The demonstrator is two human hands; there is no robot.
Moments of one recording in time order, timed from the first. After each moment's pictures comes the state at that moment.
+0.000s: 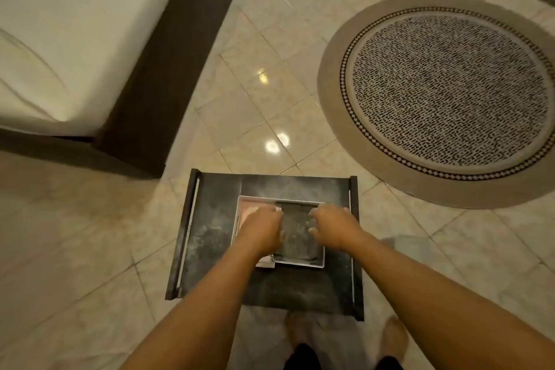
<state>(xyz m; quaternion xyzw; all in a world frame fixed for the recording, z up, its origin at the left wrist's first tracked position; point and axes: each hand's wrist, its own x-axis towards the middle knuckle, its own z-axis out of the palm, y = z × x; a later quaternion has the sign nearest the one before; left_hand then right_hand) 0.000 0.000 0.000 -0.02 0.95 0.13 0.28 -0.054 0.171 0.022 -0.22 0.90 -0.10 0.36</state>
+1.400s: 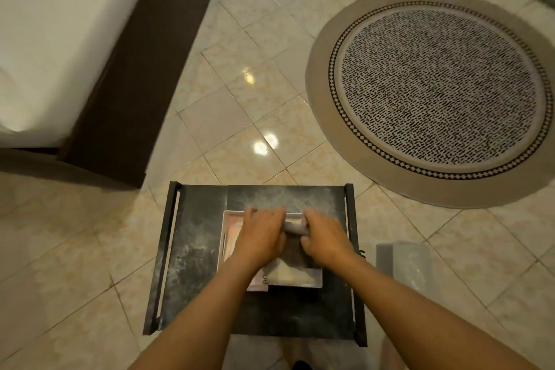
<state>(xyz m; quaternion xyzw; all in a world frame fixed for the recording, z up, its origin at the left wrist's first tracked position) -0.031 0.003 -0.025 0.01 0.96 0.21 0.19 -0.060 0.159 -0.020 -0.10 0.91 -0.25 0.32</state>
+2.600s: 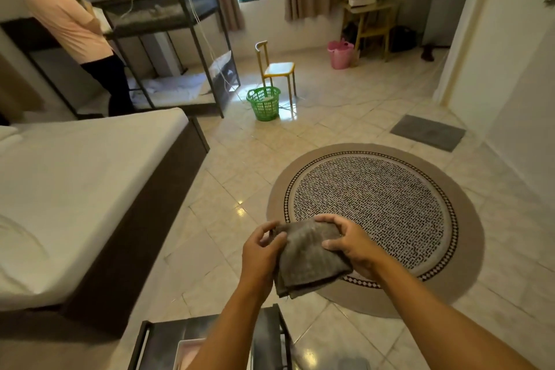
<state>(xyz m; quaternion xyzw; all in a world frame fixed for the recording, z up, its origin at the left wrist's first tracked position) -0.115 0.265 0.310 -0.17 0.66 0.73 -0.01 -0.169 0.459 0.296 -0.01 0.66 -0.71 0.25</state>
